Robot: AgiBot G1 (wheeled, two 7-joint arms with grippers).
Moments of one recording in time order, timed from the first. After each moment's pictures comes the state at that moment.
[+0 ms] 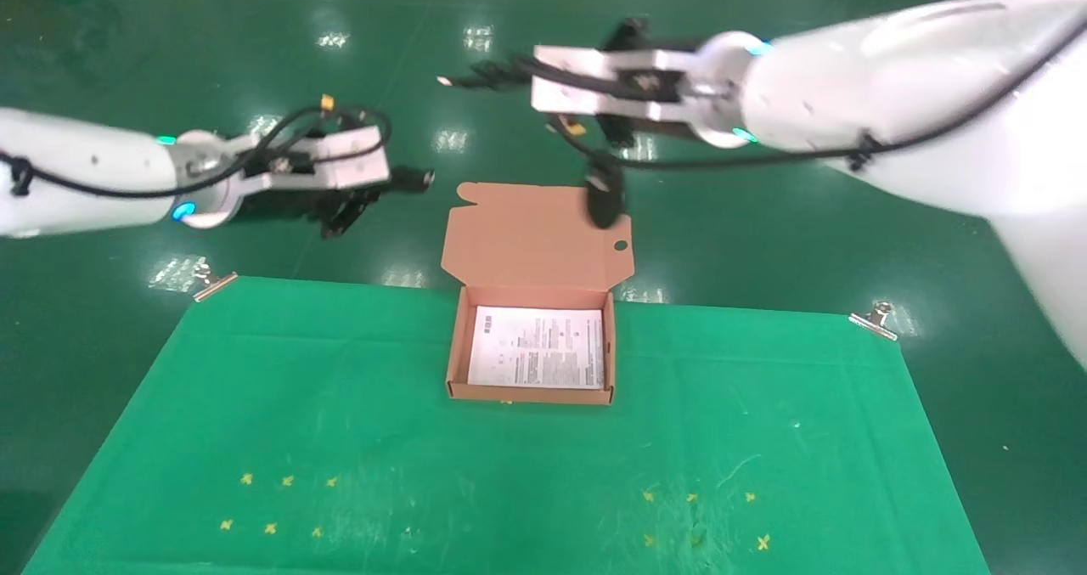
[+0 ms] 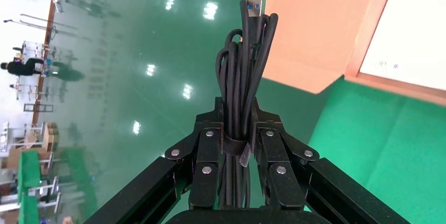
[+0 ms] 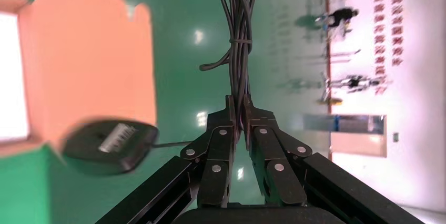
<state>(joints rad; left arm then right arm) -1.69 1.10 0.71 -0.89 2.11 0.92 -0.26 1.80 -1.26 -0.88 1.06 -2.29 -0.80 0.43</state>
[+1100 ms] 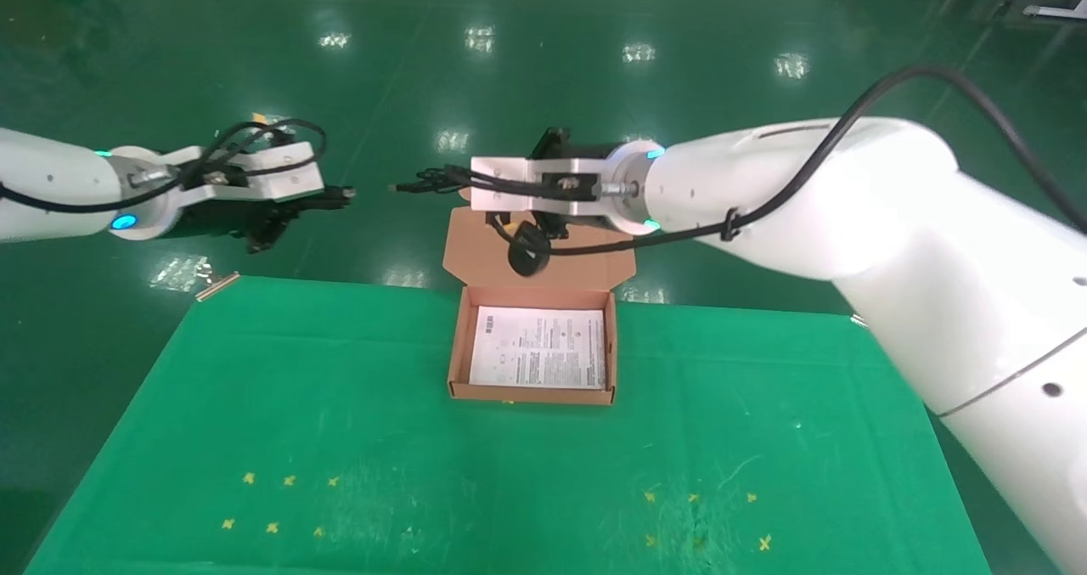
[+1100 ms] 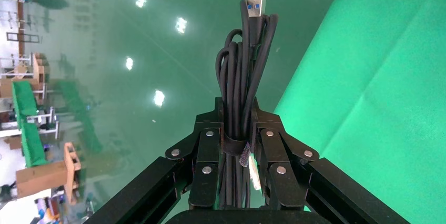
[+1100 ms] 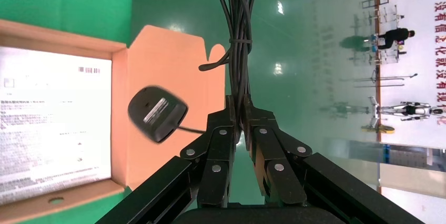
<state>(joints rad) -1.68 1.04 0.74 -0.94 2.31 0.97 -0.45 1.74 -1.36 -1.04 0.86 -2.09 -0.68 0.31</state>
